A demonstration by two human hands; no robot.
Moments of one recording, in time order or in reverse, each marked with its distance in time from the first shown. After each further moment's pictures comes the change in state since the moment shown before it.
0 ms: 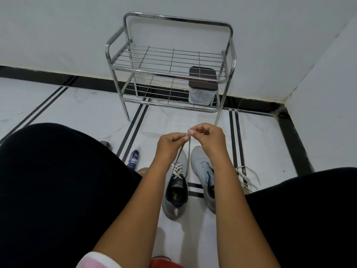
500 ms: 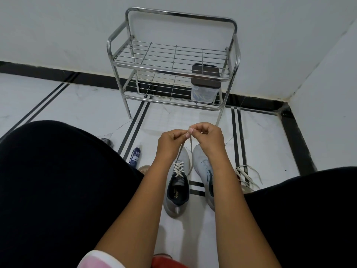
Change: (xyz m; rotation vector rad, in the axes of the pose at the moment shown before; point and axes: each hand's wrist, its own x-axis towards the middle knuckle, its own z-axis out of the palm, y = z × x) left_hand 0.004 -0.005 -0.003 0.064 0.017 0.058; right_hand 0.002 0.005 0.011 0.030 0.001 0.028
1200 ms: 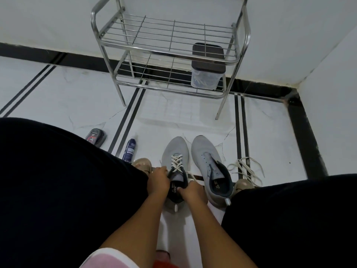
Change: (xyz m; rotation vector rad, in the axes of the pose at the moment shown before) left_hand -0.029 -0.145 -0.006 0.907 0.005 -0.400; right_hand -0.062 0.164 0.058 -0.726 -0.286 0.730
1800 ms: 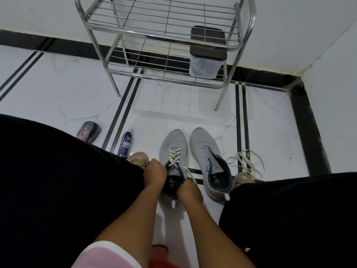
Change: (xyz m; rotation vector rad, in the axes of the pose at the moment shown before) left_hand 0.025 0.000 0.011 -0.052 -0.019 -0.217; right_hand 0.007 -0.001 0.015 -0.117 -0.049 0.036
